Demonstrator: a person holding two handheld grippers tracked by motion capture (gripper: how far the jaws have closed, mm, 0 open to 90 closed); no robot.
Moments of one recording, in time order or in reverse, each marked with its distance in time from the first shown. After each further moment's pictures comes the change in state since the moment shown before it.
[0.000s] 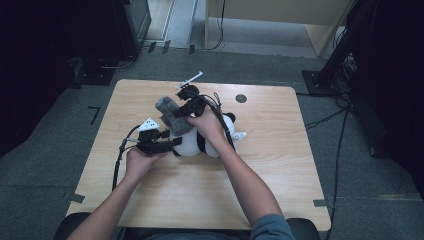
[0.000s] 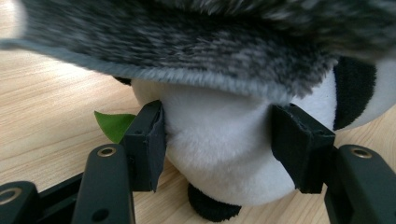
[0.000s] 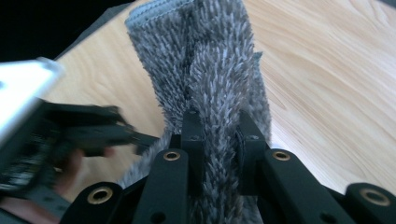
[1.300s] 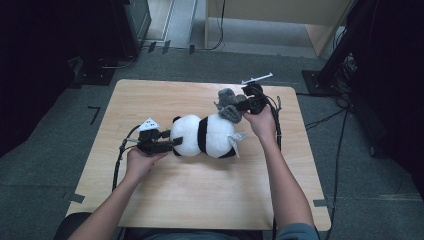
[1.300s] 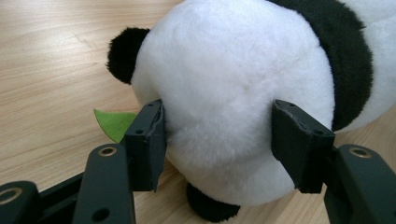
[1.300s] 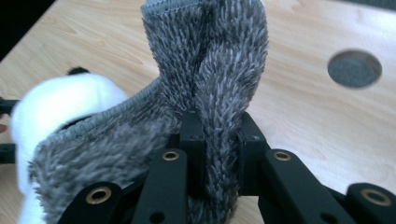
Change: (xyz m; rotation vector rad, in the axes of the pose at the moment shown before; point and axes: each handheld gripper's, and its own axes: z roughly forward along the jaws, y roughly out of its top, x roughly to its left) left arm 0.000 0.000 0.001 -0.011 -0.011 -0.007; right arm -0.124 -0.085 -0.093 -0.082 -0.144 0.283
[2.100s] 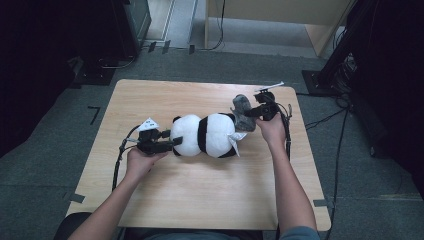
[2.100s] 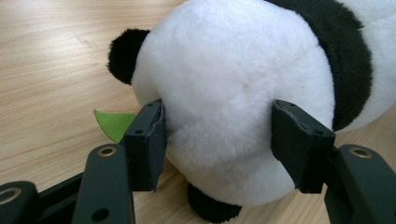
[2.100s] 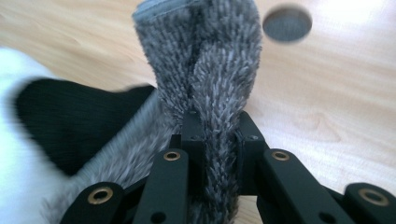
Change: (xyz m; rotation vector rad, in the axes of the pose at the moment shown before) left arm 0.001 -0.001 0.000 -0.006 -0.003 -0.006; right arm -0.039 -0.029 -0.001 0.018 -0.115 0.066
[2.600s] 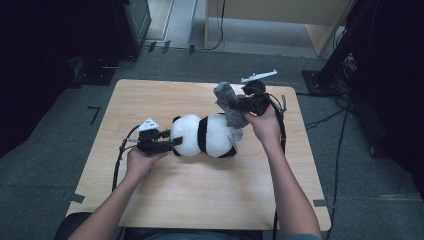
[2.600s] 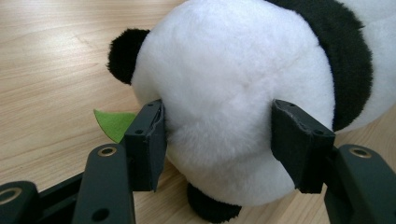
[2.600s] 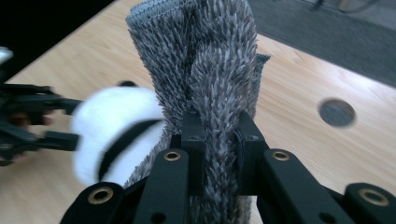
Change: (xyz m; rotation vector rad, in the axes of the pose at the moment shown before) left arm 0.000 0.000 0.000 -0.005 0.001 -0.003; right arm 0.086 0.023 -0.063 -0.146 0.085 -0.222
